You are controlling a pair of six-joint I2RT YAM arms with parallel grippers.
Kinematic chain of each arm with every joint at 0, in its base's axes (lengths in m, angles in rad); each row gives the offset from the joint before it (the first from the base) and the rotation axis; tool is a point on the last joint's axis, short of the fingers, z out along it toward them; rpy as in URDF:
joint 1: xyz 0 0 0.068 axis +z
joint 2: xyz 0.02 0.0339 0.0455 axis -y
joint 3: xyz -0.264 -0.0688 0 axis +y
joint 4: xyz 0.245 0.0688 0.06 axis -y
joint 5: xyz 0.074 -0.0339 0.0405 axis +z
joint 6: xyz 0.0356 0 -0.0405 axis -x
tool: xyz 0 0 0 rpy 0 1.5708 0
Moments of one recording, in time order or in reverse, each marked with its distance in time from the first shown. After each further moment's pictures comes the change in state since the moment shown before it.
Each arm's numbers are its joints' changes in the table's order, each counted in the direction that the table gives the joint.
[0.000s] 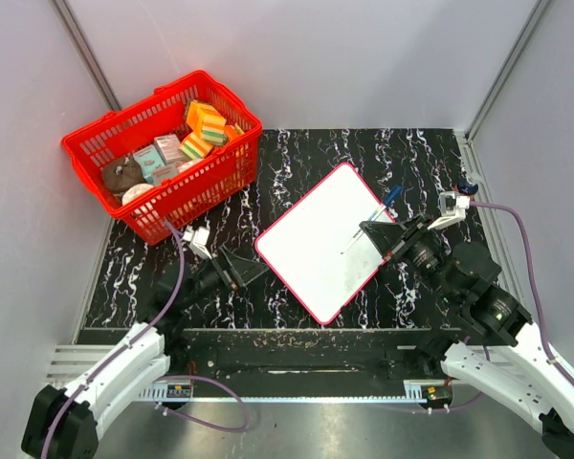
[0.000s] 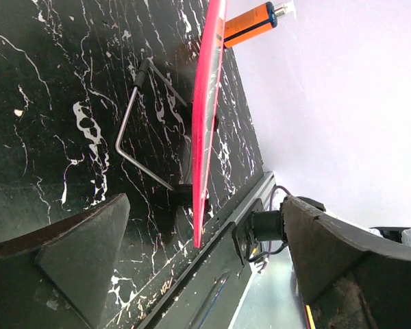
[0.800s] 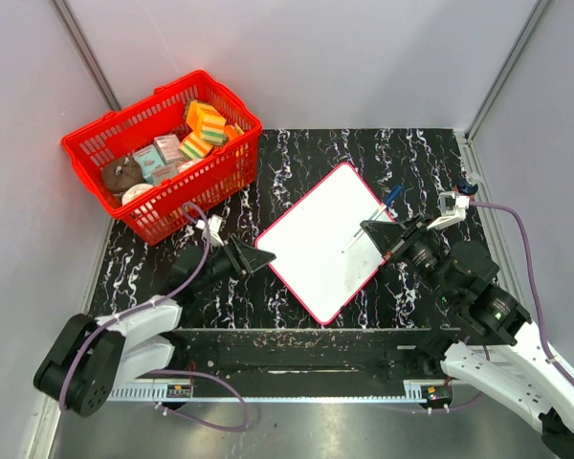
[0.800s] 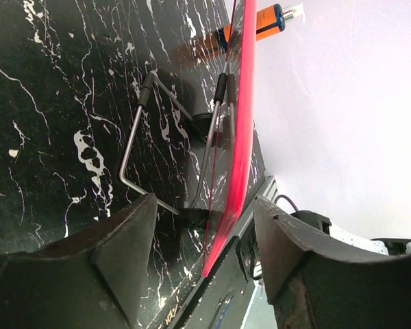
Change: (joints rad) left arm 0.001 -0.459 -0.043 0.410 -0.034 0.021; right arm 0.000 -0.010 0.000 -0.010 -0.020 -0.003
